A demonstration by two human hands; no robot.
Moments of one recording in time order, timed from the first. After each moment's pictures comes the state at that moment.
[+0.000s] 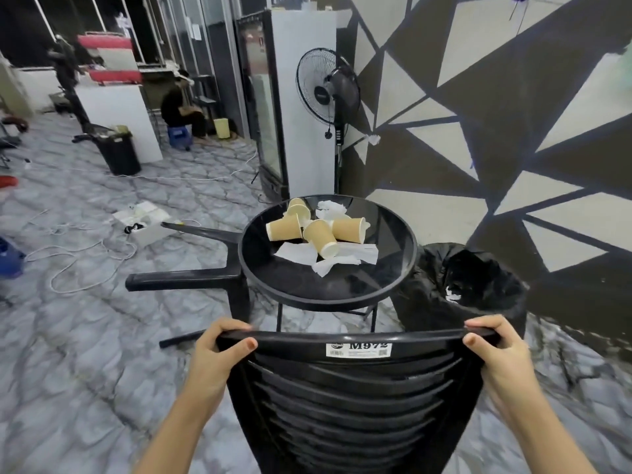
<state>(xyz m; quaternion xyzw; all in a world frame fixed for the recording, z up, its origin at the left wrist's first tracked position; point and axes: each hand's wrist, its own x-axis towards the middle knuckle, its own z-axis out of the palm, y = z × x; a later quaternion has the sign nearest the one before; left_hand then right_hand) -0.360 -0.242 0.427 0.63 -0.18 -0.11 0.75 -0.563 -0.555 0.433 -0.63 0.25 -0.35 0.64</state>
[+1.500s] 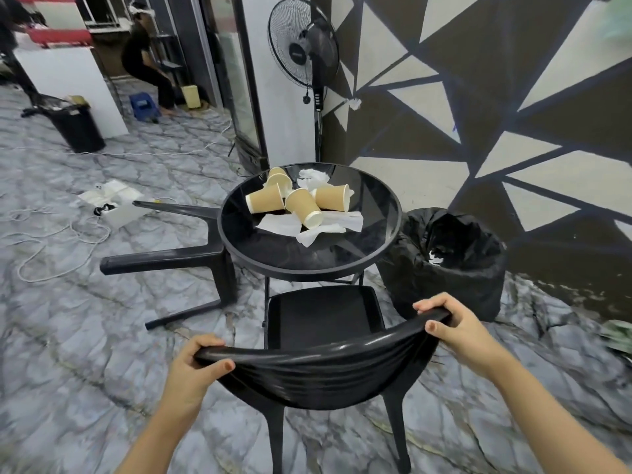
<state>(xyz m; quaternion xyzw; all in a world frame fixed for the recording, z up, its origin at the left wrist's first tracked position) -0.353 -0.205 0.354 0.67 -0.13 -0.16 0.71 -0.562 -0.563 0.395 -0.70 0.20 -0.13 0.67</state>
